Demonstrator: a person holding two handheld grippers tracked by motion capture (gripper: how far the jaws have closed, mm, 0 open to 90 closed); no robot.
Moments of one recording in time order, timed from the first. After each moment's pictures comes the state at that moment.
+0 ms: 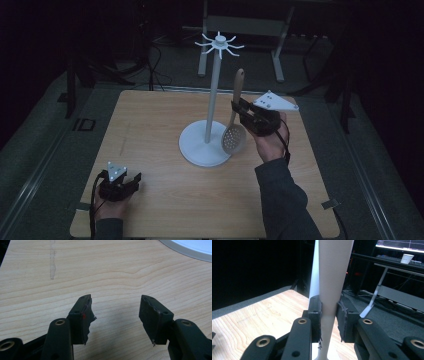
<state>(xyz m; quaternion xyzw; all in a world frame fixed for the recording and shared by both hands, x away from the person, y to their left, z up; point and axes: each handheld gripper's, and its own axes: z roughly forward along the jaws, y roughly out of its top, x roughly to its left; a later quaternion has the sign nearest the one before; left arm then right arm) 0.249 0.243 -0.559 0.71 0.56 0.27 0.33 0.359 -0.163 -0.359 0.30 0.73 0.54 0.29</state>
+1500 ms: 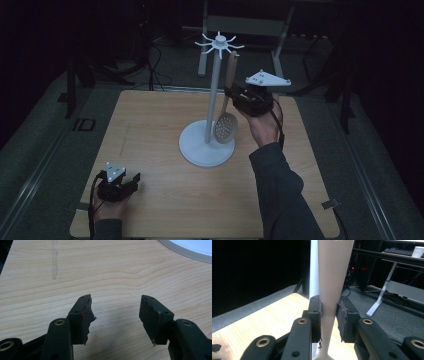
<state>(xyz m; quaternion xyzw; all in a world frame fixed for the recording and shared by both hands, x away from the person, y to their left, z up) 0.247 0.246 -0.558 0.71 0.56 0.27 0.33 0.392 -0.143 -0.329 0.32 0.74 0.53 0.25</state>
